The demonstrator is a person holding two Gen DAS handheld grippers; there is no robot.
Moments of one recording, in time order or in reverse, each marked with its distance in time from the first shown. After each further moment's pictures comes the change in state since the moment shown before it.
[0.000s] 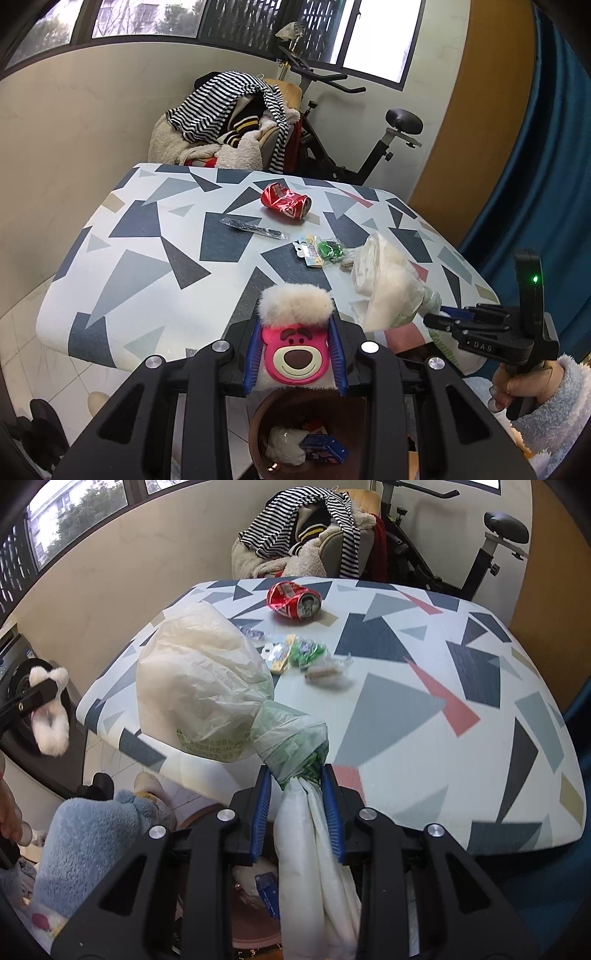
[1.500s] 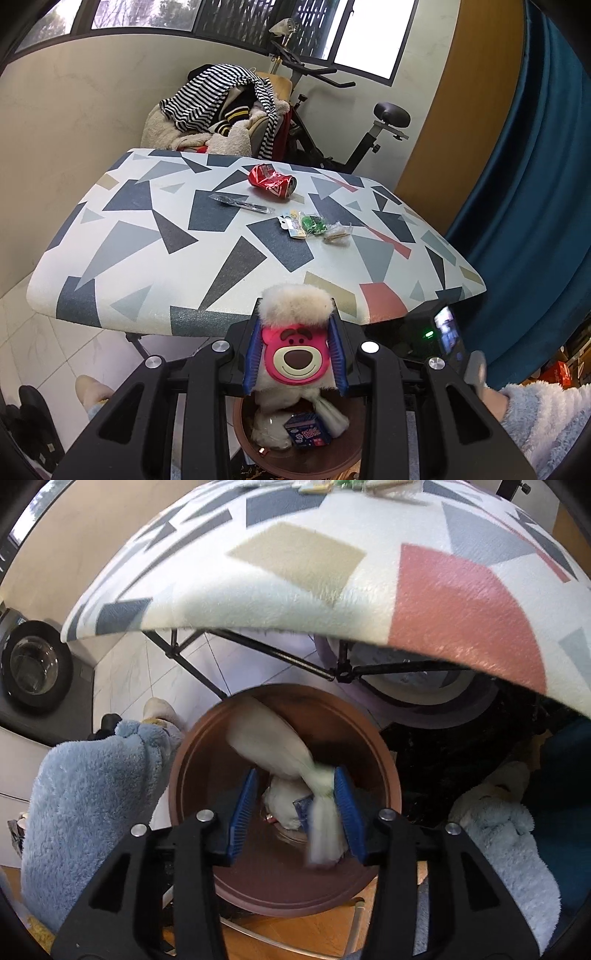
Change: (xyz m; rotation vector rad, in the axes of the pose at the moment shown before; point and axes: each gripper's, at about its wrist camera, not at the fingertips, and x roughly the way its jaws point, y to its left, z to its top) left arm -0.016 -0.008 -0.048 -0.006 0.013 -0.047; right arm 0.089 0.043 -0.077 0.074 0.291 0.068
